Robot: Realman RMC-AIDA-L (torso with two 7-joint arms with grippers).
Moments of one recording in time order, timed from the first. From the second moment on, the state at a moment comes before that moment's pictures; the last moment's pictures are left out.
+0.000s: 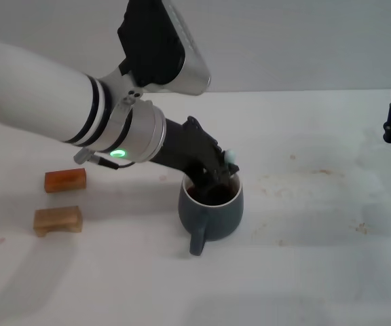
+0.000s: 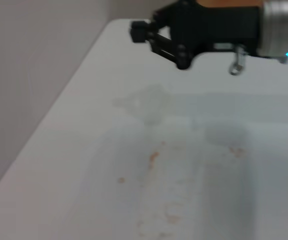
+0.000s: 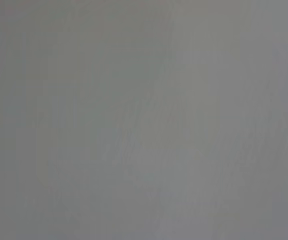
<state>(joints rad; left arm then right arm) -0.57 -2.07 -1.55 -1.45 2.29 -1.25 0.92 0.35 2.08 1.32 0.48 -2.76 -0.83 -0.25</state>
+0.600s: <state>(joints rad) -0.57 -2.06 -1.68 -1.34 2.29 -1.19 0.97 0.33 2.08 1.31 0.49 -2.76 -0.83 -0.25</state>
